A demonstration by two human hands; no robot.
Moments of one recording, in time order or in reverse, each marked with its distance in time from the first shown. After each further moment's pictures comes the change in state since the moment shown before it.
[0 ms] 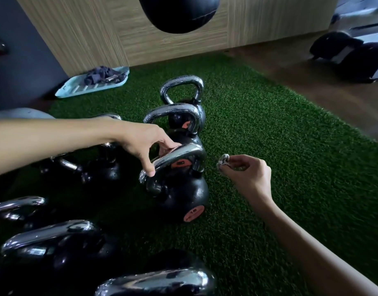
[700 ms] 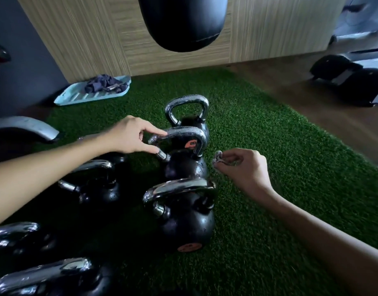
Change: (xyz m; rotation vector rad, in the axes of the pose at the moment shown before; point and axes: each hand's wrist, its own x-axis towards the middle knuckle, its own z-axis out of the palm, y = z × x) left_hand -0.006 -0.072 -0.026 -0.128 0.698 -0.203; right_hand 0.076 -0.059 0.020 -0.159 -0.164 -0.167
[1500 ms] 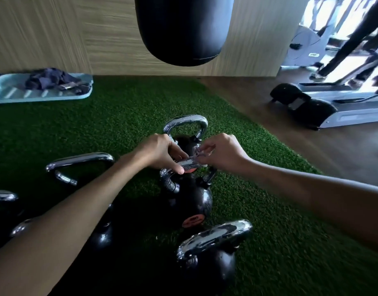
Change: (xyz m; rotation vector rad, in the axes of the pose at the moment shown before) left_hand 0.088 -0.057 0.010 -0.202 -0.092 0.072; right_hand 0.132 -0.093 0.083 -0.476 -0.194 -0.078
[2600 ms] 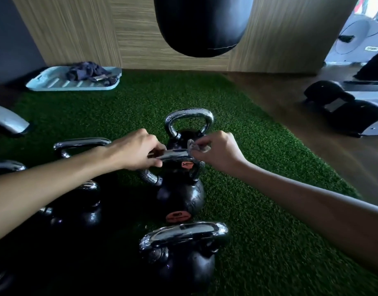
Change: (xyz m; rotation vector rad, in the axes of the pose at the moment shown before) left_hand -0.033 0.025 0.011 0.322 0.087 -0.036; right_hand 0.002 0.046 0.001 0.181 -0.006 -0.215
